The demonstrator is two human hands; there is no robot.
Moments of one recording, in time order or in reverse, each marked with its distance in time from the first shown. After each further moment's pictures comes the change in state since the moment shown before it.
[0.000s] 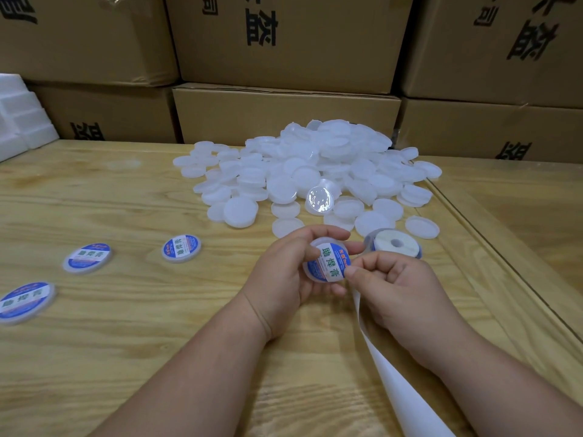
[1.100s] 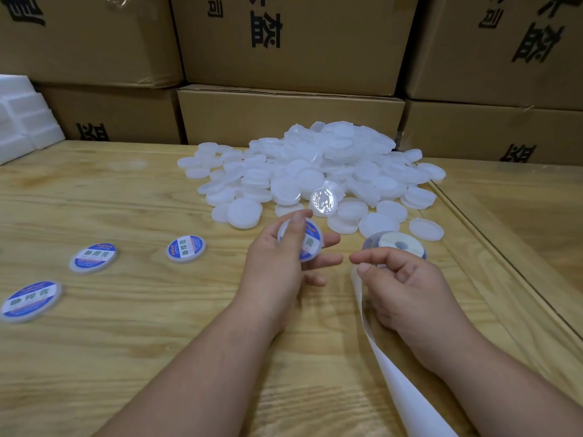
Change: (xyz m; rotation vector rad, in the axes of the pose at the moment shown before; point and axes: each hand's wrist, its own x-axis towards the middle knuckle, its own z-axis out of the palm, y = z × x) left_hand 0.007 -0.004 -0.010 0.123 0.303 0.150; right_hand 0.000 0.001 -0.003 0.027 0.047 0.009
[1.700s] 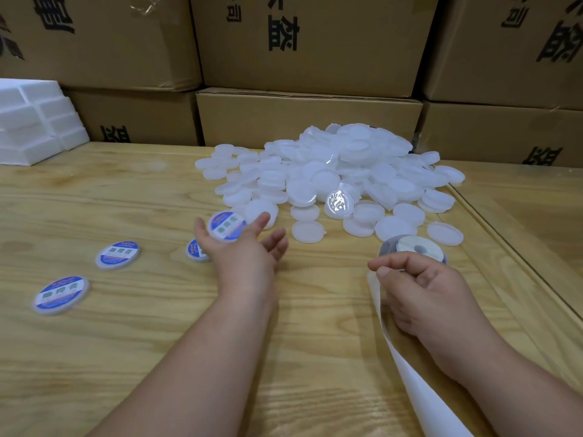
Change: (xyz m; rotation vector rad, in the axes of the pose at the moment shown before) left_hand 0.016 0.014 -0.029 -0.415 0.586 0.087; right_hand -0.001 0.000 -0.002 -0.027 0.018 0.037
